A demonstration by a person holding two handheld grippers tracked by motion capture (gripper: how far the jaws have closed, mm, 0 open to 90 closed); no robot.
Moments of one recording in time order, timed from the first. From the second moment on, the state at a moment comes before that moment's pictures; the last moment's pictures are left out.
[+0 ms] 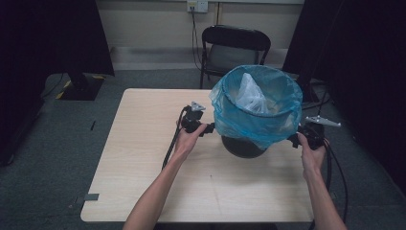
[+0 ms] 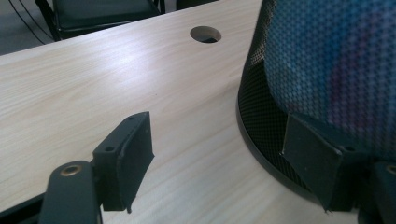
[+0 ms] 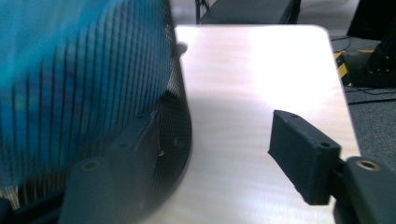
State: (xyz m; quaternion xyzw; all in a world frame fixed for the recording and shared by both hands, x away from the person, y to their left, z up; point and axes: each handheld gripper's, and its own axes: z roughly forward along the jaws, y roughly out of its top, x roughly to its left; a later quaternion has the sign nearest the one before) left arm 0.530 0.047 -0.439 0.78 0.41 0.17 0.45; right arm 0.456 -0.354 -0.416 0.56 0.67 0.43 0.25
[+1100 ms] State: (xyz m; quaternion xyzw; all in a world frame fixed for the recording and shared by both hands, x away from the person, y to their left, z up) left arm 0.541 0.042 -0.420 0.76 0.41 0.15 0.49; right arm 0.480 -0.340 -0.416 0.55 0.65 0.46 0.25
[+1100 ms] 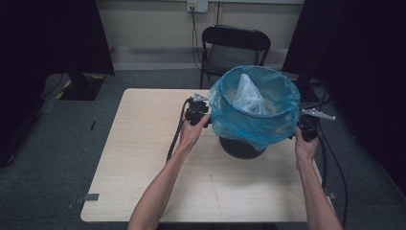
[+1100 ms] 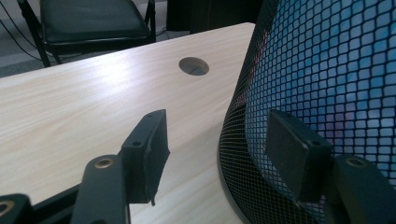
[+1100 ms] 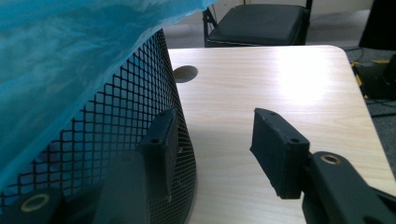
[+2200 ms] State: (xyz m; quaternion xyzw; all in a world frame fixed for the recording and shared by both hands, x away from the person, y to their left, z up) left arm 0.444 0.127 -0.423 0.76 0.38 0.13 0.51; right arm 0.431 -0.286 -0.420 0.49 0.69 0.50 0.18
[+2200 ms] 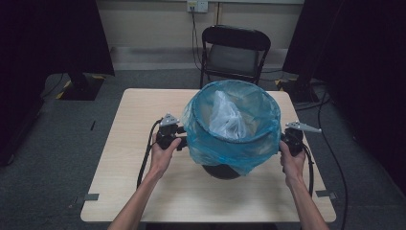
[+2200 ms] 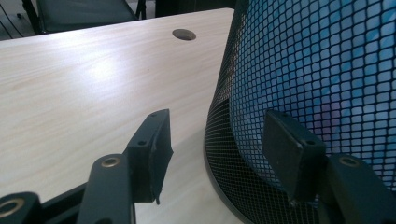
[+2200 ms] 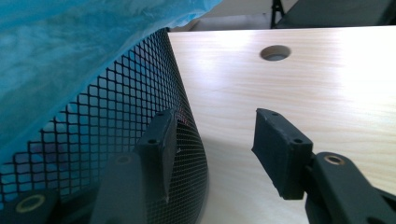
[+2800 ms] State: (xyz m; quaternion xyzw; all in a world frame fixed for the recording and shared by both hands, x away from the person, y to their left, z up) left arm 0.386 0.168 -0.427 0.76 0.38 0.11 0.52; right arm 0.401 -0.258 -0.421 0.45 0.72 0.52 0.13
